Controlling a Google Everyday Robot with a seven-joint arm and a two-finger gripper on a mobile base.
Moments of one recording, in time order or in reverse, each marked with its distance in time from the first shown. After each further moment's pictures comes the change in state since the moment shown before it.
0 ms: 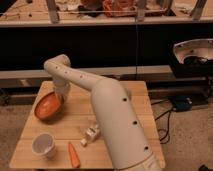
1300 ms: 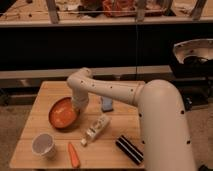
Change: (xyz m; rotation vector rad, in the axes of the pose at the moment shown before) arm -0.094 0.097 0.019 0.060 0.019 0.135
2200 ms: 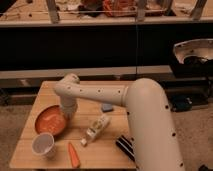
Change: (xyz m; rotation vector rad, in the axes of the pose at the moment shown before) arm -0.010 -0.062 0.025 0.000 -0.029 -0.109
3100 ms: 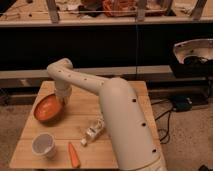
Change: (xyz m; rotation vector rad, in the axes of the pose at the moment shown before) arm 0.089 -0.029 -0.034 -0.023 0.025 0.017
